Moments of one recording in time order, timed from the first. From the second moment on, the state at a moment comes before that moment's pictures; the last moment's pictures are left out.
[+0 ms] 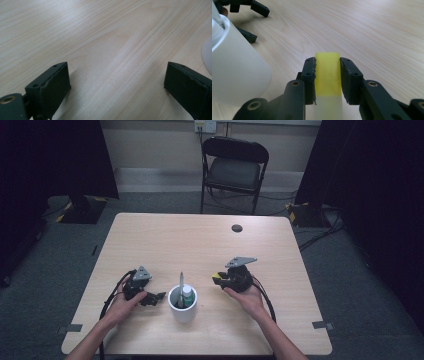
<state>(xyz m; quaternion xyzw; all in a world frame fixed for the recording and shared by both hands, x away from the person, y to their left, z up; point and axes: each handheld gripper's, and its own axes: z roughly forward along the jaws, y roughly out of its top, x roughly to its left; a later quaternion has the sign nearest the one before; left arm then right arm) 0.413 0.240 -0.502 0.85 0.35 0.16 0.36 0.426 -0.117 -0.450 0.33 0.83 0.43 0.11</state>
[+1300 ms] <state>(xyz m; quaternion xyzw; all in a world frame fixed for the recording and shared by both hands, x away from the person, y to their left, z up) 0.413 0.240 -0.502 0.85 0.36 0.16 0.36 0.398 -0.110 -0.386 0.27 0.79 0.53 0.13</state>
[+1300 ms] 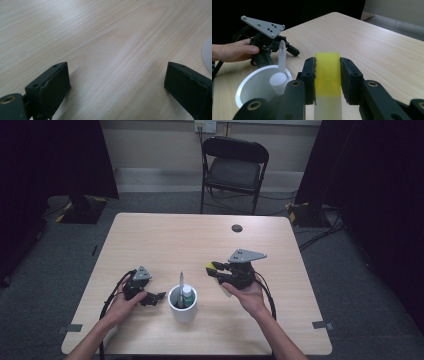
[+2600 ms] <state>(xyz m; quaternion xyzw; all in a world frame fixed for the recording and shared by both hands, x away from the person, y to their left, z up) 0.412 0.240 -0.502 0.85 0.36 0.16 0.36 0.375 -0.046 -0.369 0.20 0.80 0.56 0.09</state>
